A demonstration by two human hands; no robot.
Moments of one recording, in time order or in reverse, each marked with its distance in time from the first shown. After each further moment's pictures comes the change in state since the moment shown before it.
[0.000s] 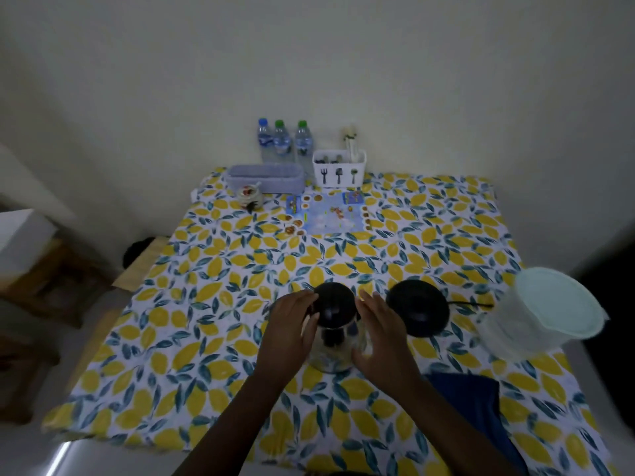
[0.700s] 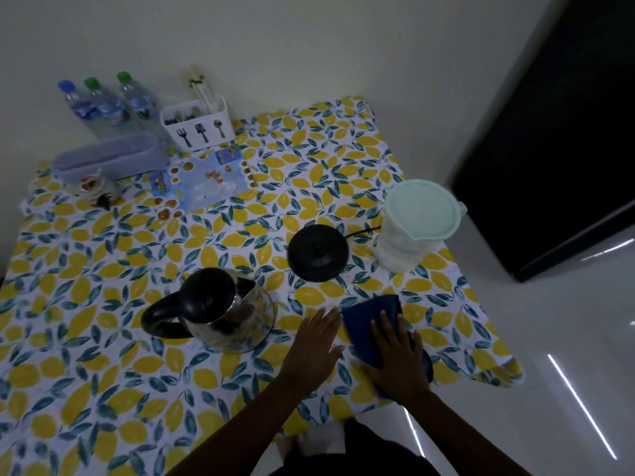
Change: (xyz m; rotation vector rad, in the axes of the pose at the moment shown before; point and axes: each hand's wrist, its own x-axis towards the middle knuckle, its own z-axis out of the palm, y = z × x) left_hand -0.058 0.089 0.186 0.124 -0.852 0.319; right_hand -0.186 0.142 0.007 -0.316 -0.258 0.611
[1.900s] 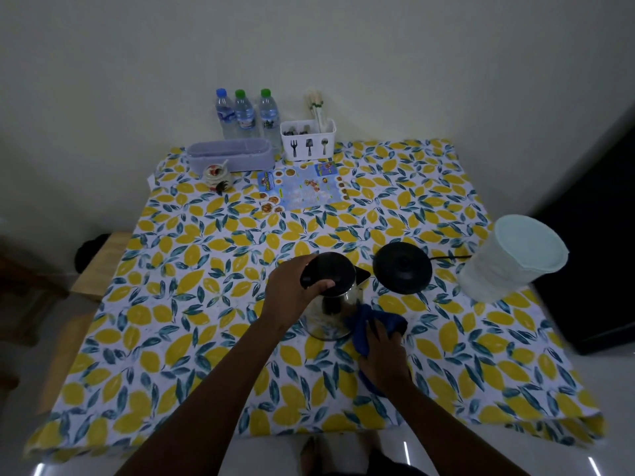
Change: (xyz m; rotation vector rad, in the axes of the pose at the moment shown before) left_hand -0.102 -0.144 -0.160 -0.377 0.638 -0.226; right_hand 0.036 -0.190 0.017 -0.048 -0.179 -0.044
